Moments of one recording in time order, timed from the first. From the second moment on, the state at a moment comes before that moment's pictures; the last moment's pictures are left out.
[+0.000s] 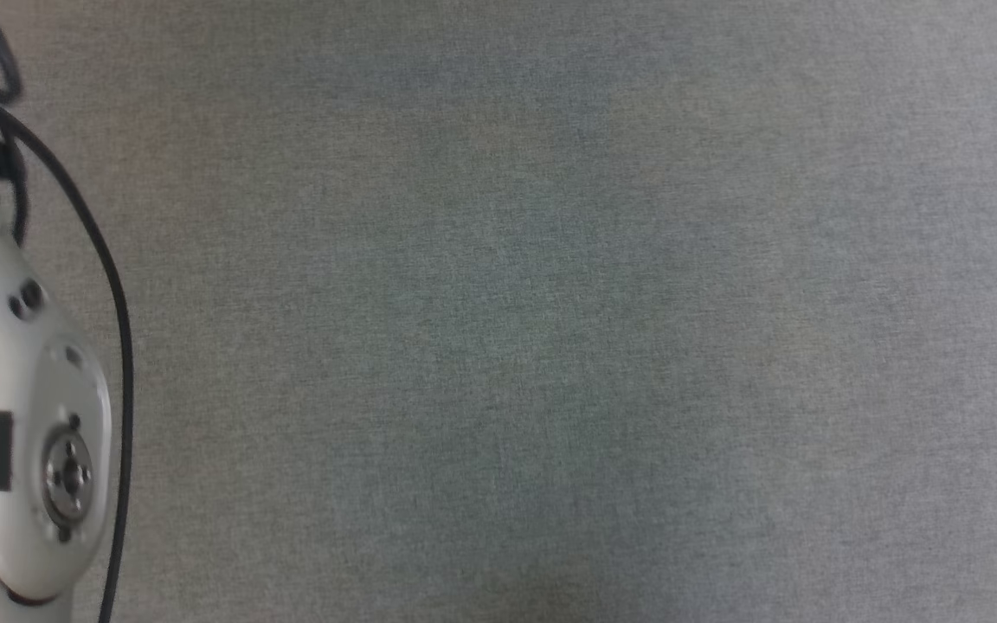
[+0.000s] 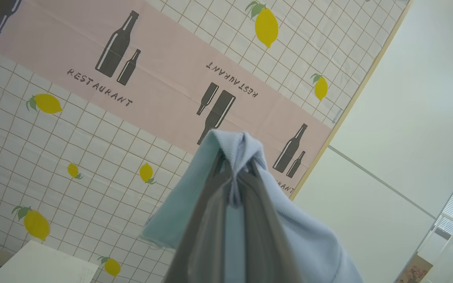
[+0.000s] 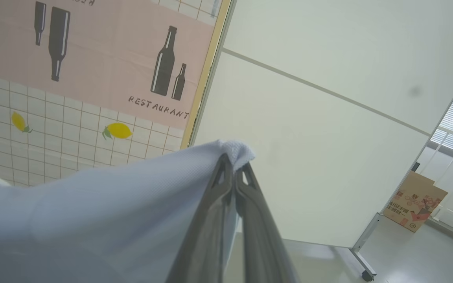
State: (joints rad) left arm -1.46 0.20 0.12 0.39 -0.61 0.03 0.05; right arm -1.53 -0.31 -0.08 0.47 -0.09 0.13 0.29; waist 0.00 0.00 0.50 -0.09
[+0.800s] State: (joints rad) left arm -0.36 0.25 0.02 0.21 -0.61 -0.04 0.29; right arm -0.56 -0.36 0.01 0.32 0.28 0.13 0.37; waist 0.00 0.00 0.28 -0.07
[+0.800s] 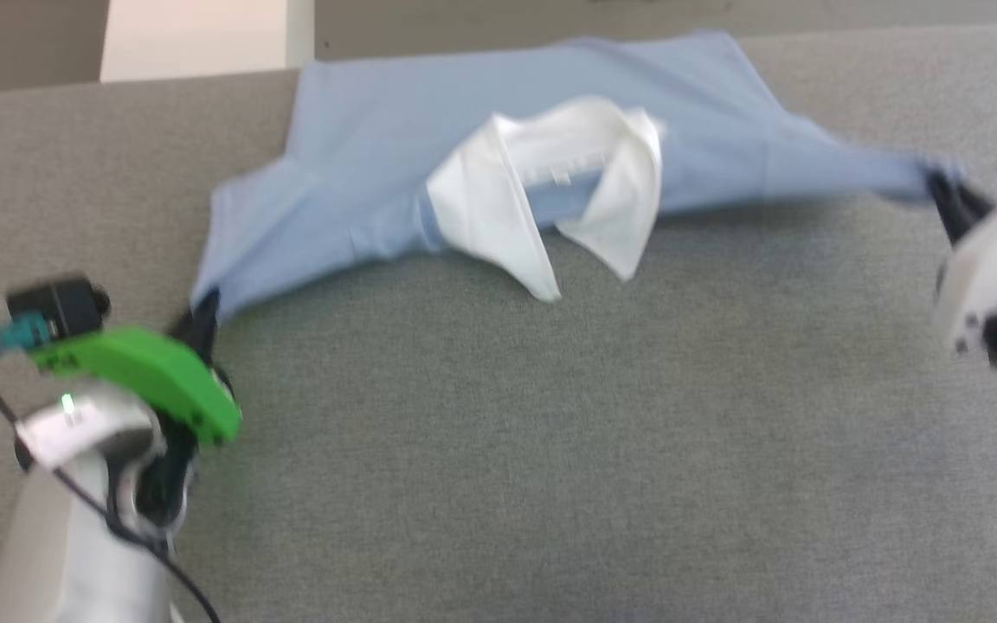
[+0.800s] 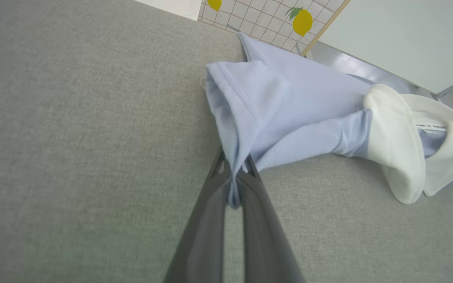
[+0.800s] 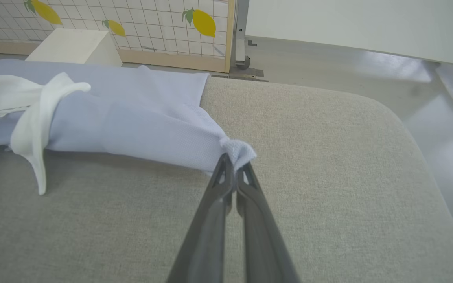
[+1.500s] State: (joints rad) left arm 0.25 0.25 0.04 -0.11 -0.71 0.08 0.53; right arm 0.15 -0.07 -0.44 -0.20 0.23 0.13 0.87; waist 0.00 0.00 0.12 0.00
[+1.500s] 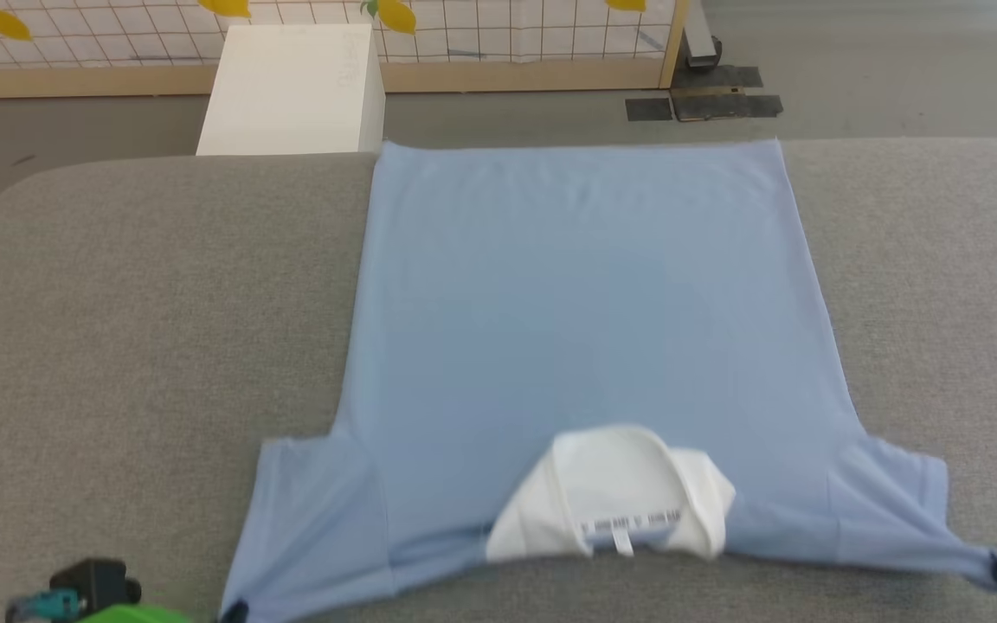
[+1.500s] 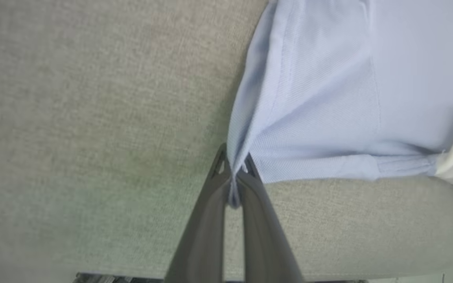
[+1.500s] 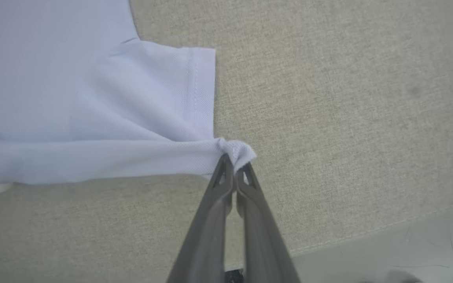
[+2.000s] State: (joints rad) left arm 0.39 0.21 0.05 -0.14 -0.76 0.13 0.59; right arm 0.22 -0.05 -0.47 -0.06 0.23 0.13 0.87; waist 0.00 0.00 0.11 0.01
